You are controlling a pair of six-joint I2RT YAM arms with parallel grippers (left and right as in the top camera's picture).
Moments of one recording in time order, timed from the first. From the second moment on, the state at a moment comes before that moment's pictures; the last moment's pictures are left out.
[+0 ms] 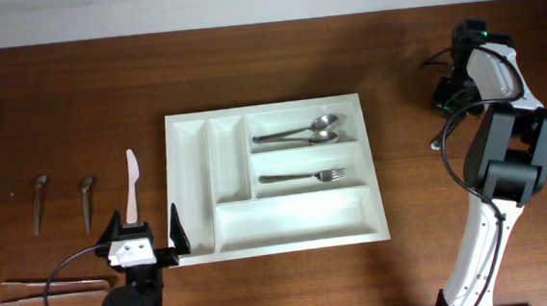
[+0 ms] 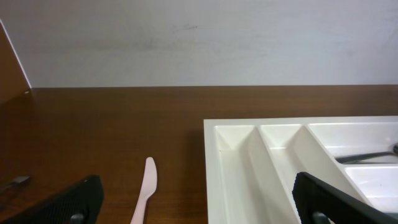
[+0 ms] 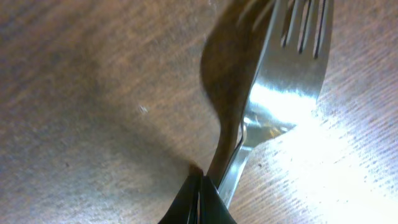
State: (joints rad) left arm 0.02 0.01 0.01 -0.08 -0.02 0.01; right arm -0.25 2.42 2.01 -1.14 0.19 0.34
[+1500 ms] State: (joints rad) left arm 0.02 0.01 0.01 -0.08 -0.02 0.01; right arm -0.41 2.43 2.28 -1.49 0.08 0.07
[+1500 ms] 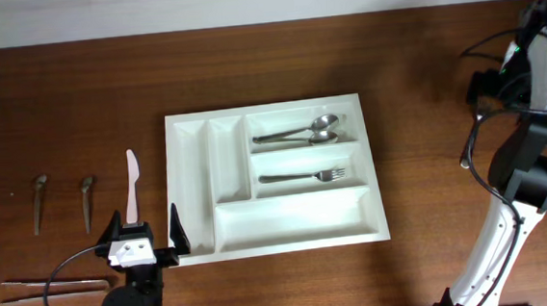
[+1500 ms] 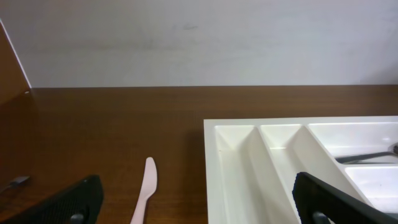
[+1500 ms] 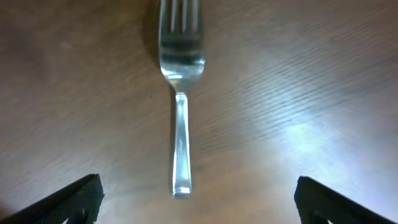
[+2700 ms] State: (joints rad) left arm 0.02 0.01 0.01 -0.08 -0.02 0.01; right arm -0.41 2.43 2.08 -1.25 0.06 0.12
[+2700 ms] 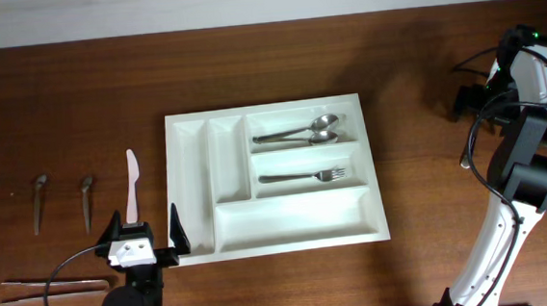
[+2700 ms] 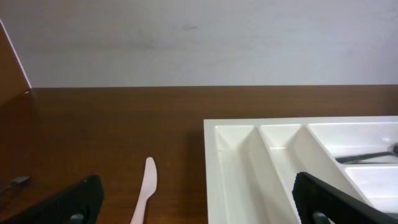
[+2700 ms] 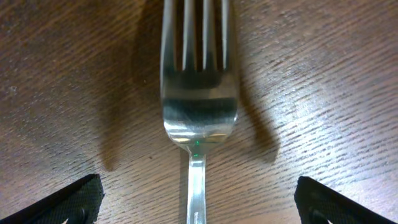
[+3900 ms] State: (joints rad) left arm 0.02 0.01 0.01 -0.08 -0.02 0.01; right arm -0.42 2.42 2.01 -1.19 0.02 0.15
